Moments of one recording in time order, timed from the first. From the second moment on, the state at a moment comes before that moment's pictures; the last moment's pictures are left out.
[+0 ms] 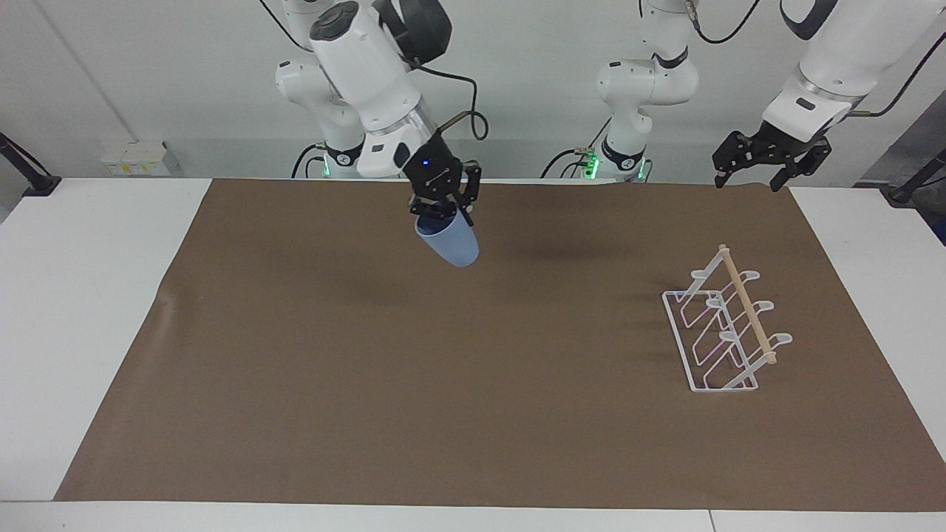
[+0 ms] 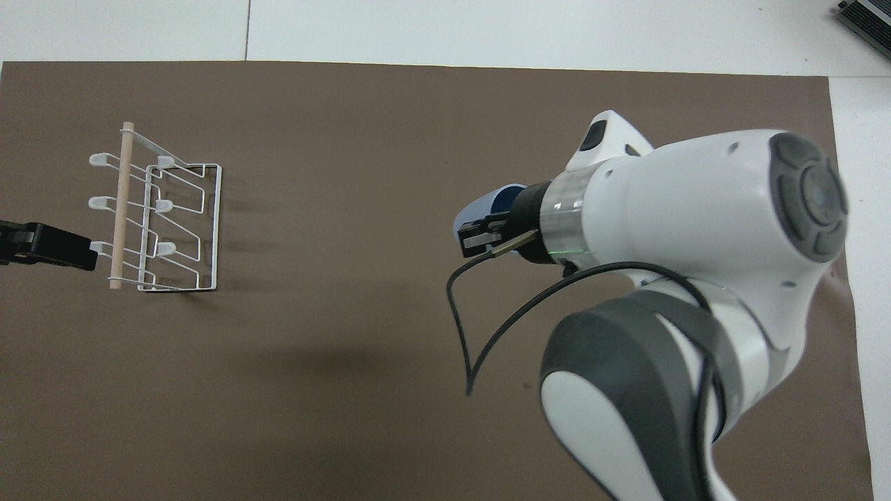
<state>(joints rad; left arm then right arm) -0.08 -0.07 0.02 -1.59 -0.01 1.46 0.07 0.33 0.05 0.18 -1.71 0.40 2.10 0.05</state>
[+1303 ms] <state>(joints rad) -0.09 -0.12 0.00 -1.74 -0.30 1.55 1.05 0.37 0.06 0.19 -1.72 0.54 2.21 0.24</state>
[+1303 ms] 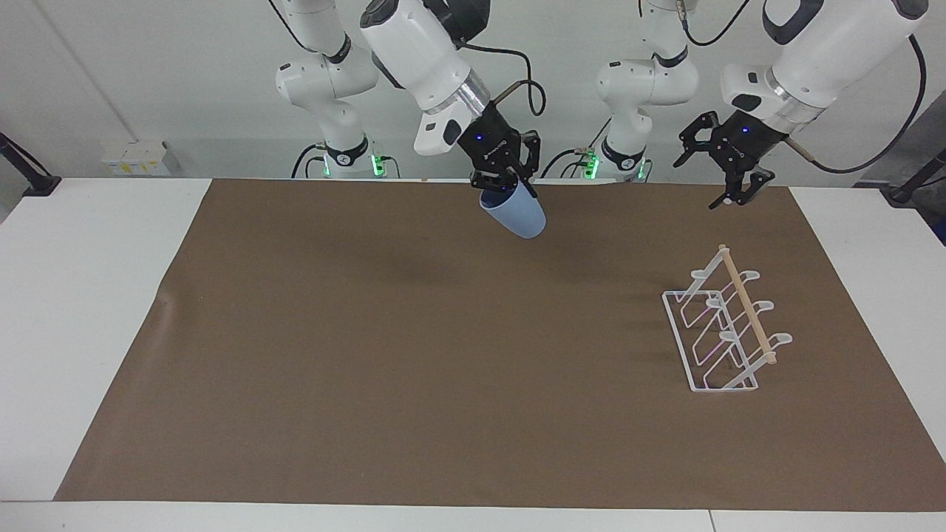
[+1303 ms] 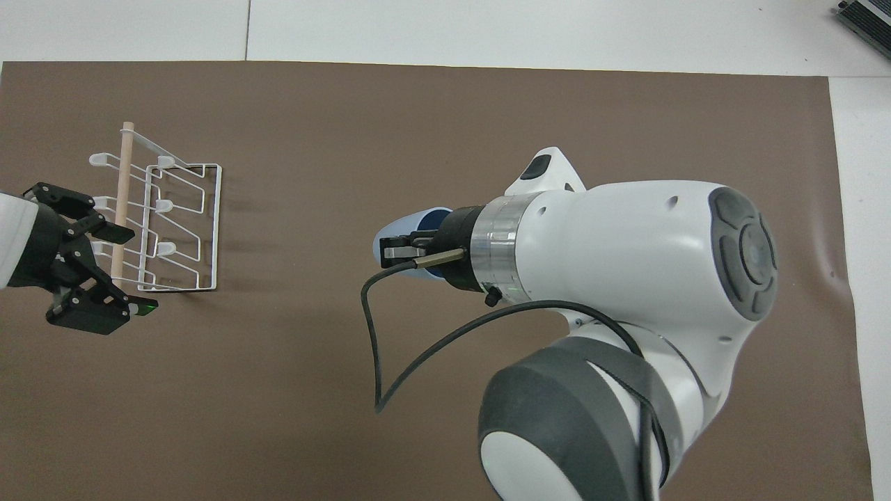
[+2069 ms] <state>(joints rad) -0.30 -0.23 -0.01 -1.99 -0.40 1.92 1.20 0.37 0.09 0.19 -1.74 0.54 2.21 0.26</state>
